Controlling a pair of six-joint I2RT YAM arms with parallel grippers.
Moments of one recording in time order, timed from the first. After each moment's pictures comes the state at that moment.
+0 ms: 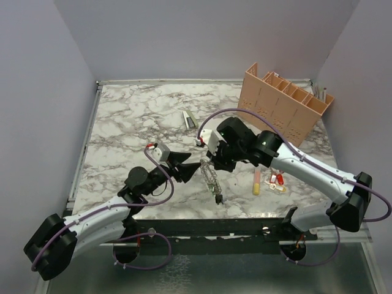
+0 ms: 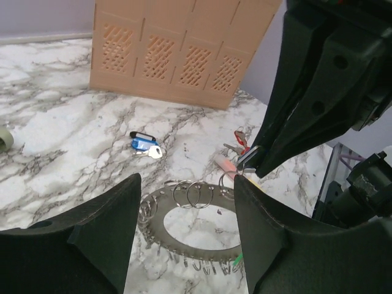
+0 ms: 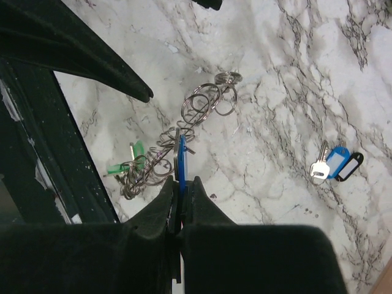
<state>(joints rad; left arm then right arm) -0.75 0.86 0.18 0.83 0.16 -0.37 0.92 1.36 1.29 -0.82 -0.19 -0.30</state>
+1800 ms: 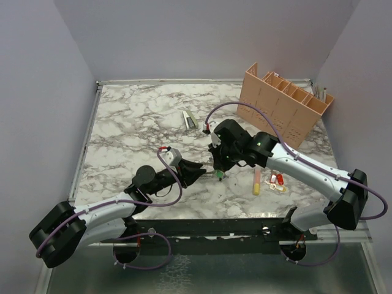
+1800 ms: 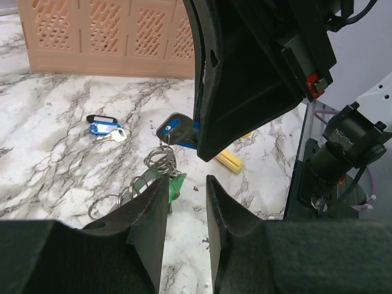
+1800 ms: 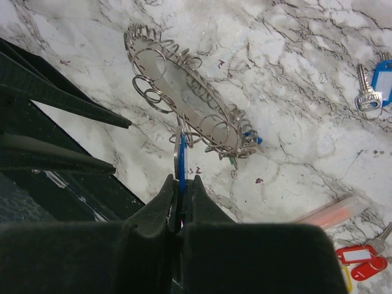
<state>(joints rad) -0.81 1.00 0.21 0.90 0.31 -0.31 0.92 1.40 1.27 -0.80 -0.03 0.19</state>
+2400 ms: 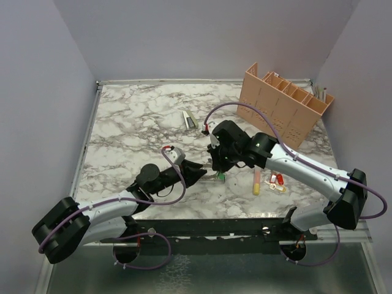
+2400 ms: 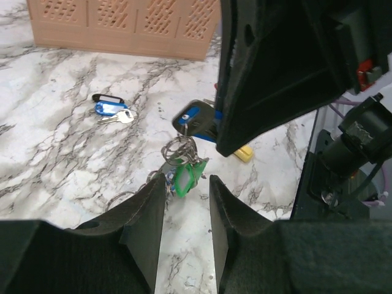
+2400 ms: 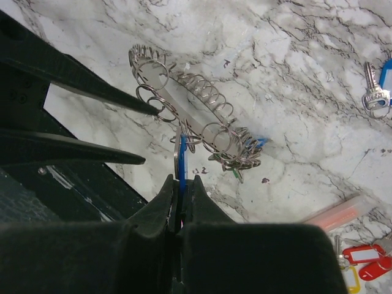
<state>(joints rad) -0.82 1.05 0.21 0.87 0.28 -0.31 0.93 1.41 1.28 -0.80 -0.01 0.22</state>
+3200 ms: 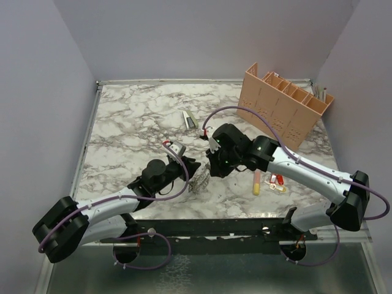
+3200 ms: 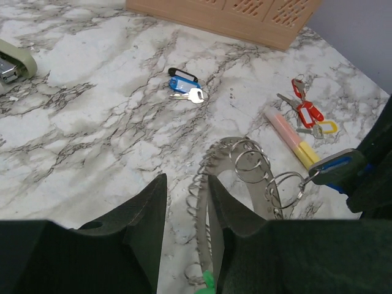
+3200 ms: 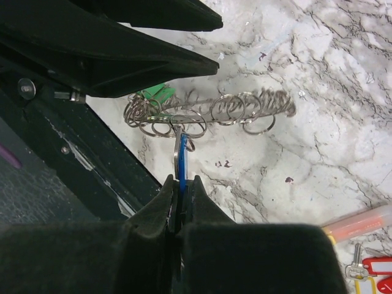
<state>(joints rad) -0.82 1.07 0.29 0.64 0.00 -0.31 0.97 1.39 1.26 -0.80 -0.10 0.22</state>
